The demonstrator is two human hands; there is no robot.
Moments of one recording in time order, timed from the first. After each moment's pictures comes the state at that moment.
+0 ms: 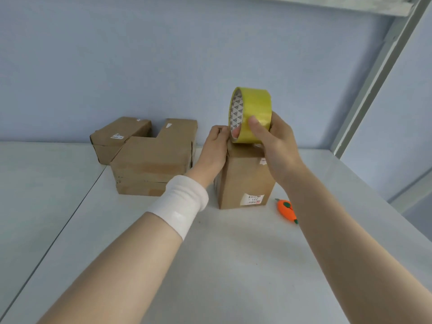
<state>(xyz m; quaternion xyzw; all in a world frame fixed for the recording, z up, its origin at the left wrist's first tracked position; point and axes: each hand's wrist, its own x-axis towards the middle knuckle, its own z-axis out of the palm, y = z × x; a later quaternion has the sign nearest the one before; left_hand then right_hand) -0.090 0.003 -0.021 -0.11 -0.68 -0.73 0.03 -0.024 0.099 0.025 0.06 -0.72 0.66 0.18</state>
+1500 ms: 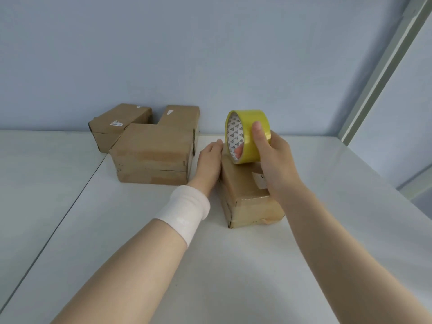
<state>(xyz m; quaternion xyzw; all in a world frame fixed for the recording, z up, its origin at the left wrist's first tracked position) -0.085 -0.008 -0.072 -0.01 -0.69 -0.72 -0.03 -0.010 0.094 -0.017 -0.03 -0.73 0.66 0.15</state>
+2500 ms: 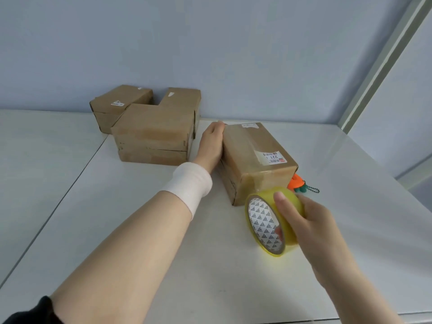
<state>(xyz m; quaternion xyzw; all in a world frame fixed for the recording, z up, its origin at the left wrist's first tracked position) -0.081 -0.002 -0.072 -0.05 -0.72 -0.69 0.02 0.117 0.115 -0.063 -0.14 -0.78 0.60 0.08</state>
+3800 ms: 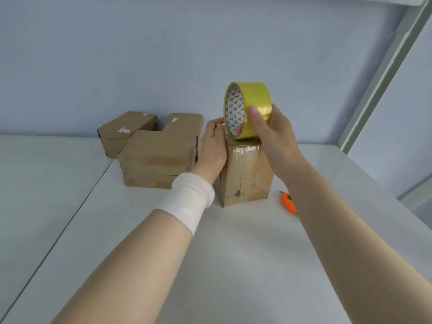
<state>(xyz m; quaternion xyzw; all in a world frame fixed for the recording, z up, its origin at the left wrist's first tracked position) -0.094 -0.003 -0.036 -0.09 -0.67 -0.74 0.09 -0.021 0.095 0.019 0.09 -0.73 0.65 0.20</state>
